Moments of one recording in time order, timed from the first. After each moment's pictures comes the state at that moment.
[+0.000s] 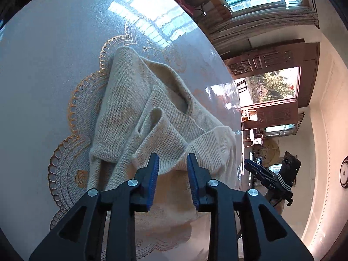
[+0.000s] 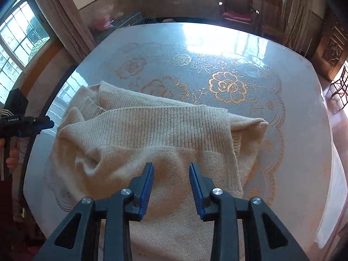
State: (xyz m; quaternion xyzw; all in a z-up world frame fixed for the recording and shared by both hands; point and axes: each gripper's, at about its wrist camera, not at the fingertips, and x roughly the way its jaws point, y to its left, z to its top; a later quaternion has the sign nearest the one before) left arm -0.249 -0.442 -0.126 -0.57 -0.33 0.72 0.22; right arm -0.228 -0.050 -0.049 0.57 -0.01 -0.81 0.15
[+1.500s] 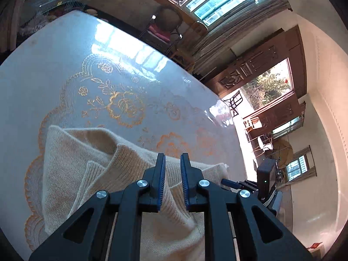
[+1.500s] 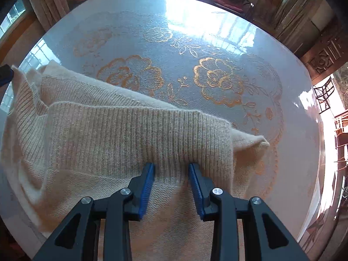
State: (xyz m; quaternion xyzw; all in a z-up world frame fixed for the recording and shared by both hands) left arm -0.286 -0.388 -0.068 -0.45 -0.27 0.82 0.24; right arm -0.288 -0.038 -0.096 0.61 0.10 -0.78 0.03
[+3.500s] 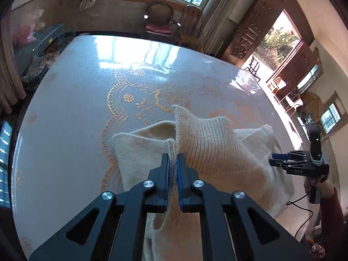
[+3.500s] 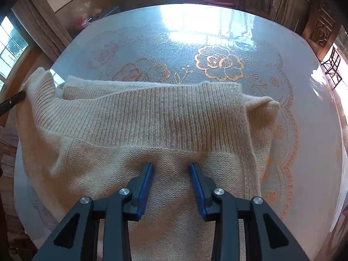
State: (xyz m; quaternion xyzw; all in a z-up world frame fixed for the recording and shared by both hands) left arm -0.274 -0.427 -0.080 -0.50 -0.05 0.84 0.19; right arm -0.193 -0.030 -0.064 0.59 -0.03 -0.80 0.07
